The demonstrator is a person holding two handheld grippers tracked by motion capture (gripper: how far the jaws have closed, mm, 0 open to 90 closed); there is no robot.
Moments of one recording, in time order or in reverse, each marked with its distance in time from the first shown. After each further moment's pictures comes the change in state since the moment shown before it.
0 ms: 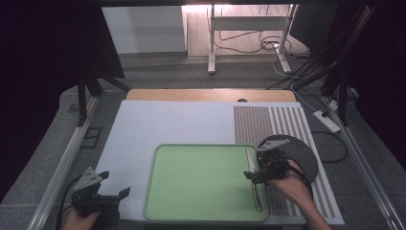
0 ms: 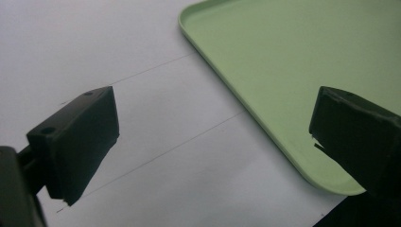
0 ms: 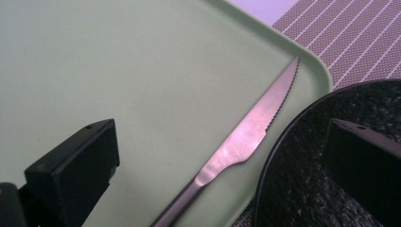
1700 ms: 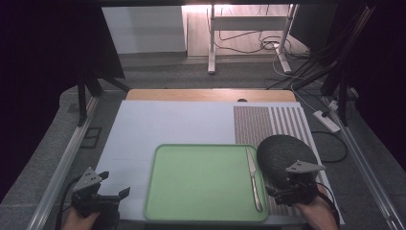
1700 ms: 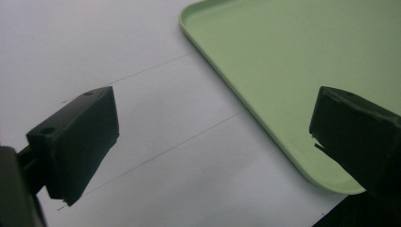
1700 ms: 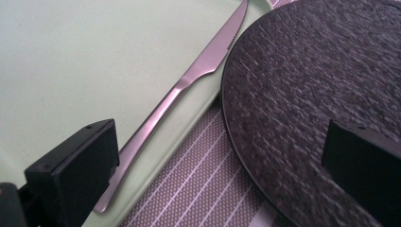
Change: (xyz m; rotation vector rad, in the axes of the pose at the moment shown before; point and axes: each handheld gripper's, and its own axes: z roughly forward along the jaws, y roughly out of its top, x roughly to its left) left arm 0.000 0.000 0.000 0.001 0.003 -0.001; right arm 0.002 -0.072 -0.052 -0.088 -0.088 0.108
